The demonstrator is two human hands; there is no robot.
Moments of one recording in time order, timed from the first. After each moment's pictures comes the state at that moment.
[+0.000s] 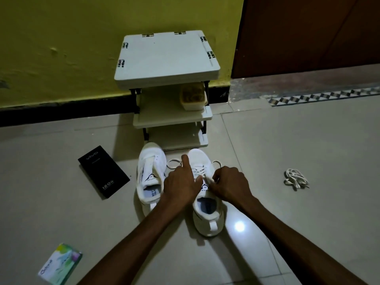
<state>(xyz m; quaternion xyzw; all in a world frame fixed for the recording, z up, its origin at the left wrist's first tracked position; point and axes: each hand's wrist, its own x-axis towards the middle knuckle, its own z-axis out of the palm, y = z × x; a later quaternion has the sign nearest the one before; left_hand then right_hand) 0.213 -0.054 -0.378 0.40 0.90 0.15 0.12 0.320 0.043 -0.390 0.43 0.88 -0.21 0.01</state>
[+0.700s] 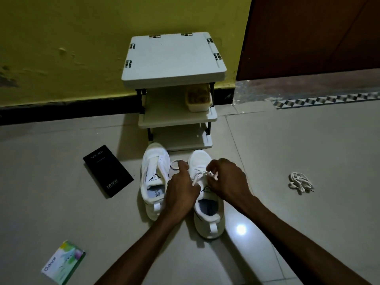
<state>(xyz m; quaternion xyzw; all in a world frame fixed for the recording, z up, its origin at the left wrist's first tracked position) 0.214 -0.068 -0.385 0.33 0.88 0.30 0.17 0.309 0.042 -0.387 0.36 0.90 -0.21 -0.09</state>
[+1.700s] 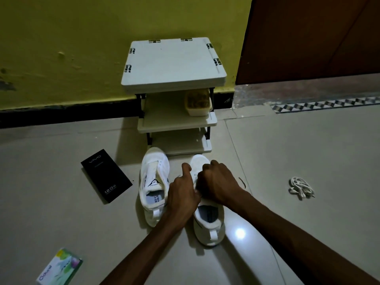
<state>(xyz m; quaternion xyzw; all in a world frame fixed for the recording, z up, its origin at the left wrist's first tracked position) 0.212 -0.061 -0.392 0.38 0.88 0.26 0.13 0.282 0.048 -0.389 0.18 0.98 -0.03 0.01</state>
